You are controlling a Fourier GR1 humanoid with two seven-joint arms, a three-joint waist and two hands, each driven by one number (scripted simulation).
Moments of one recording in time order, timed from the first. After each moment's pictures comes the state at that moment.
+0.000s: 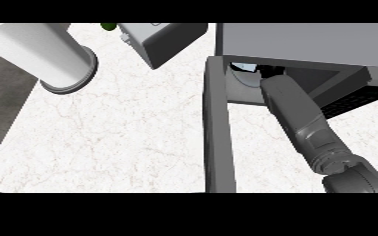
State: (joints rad) left arm 0.47 0.12 0.41 -1.96 0.35 -0.49 -0.26; right arm -1.07 -0.13 -0.08 -0.12 0.06 -0.76 -0.73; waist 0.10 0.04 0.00
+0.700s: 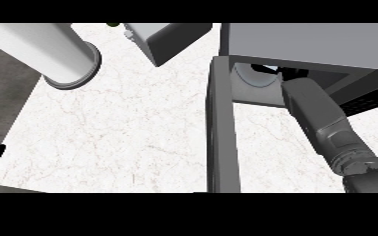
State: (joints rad) left arm 0.40 0.14 0.40 -1.92 0.35 -0.48 -0.23; right arm -1.04 -0.23 -0.10 -0.06 0.06 -0.78 -0.70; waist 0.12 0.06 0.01
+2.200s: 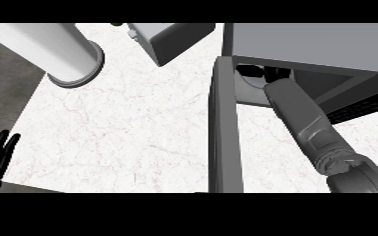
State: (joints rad) left arm 0.32 0.15 0.39 -1.82 0.30 -0.49 -0.25; right arm -1.07 -0.16 -0.03 -0.05 0.15 -0.84 -0.65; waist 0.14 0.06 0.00
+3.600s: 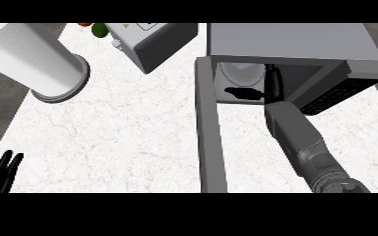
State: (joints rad) left arm 0.45 0.07 0.36 -1.90 0.22 -0.51 -0.31; right arm -0.88 -0.11 -0.15 -0.15 0.03 -0.50 -0.88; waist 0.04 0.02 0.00
